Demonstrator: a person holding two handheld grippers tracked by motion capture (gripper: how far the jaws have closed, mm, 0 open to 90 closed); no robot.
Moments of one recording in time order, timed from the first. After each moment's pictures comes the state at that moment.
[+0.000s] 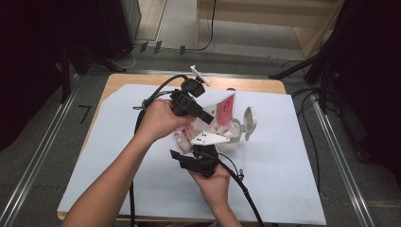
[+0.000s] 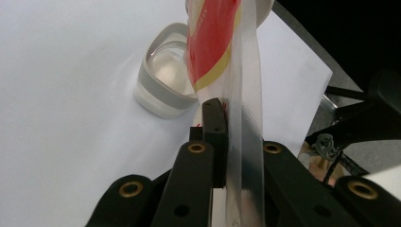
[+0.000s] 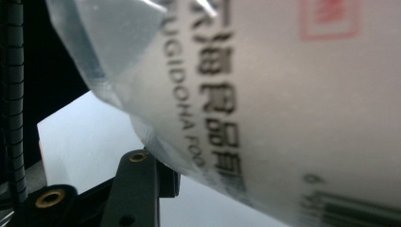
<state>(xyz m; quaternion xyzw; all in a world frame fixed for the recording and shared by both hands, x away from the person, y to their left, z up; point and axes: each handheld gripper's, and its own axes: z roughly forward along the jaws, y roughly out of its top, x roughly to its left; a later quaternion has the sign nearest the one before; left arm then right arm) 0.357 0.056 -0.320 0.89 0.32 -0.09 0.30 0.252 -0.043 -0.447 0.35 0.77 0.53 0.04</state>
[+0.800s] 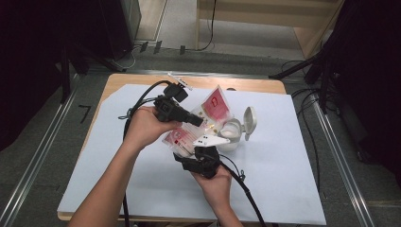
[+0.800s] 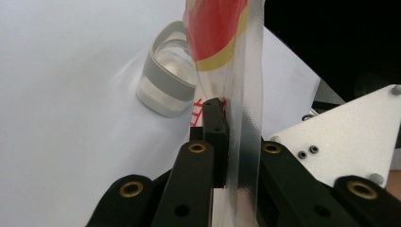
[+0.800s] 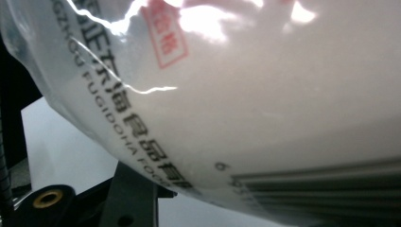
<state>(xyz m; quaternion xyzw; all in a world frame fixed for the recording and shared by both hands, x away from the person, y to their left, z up) 0.343 0.096 -0.332 0.87 0.32 -0.09 0.36 0.256 -0.048 -0.465 0.35 0.78 0.51 0.04</state>
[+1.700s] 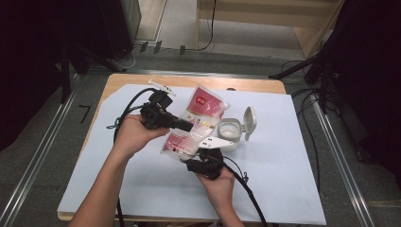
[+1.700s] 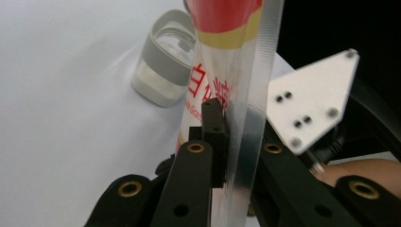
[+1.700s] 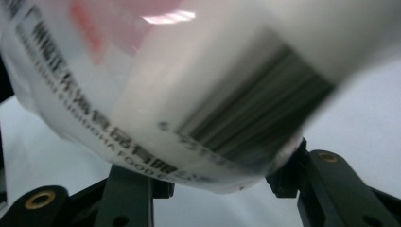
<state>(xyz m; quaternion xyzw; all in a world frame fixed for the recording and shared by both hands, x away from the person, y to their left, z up) 0.329 0.131 -0.342 0.85 0.32 -0.11 0.40 0.259 -0.061 -0.480 0.38 0.77 0.51 0.05</state>
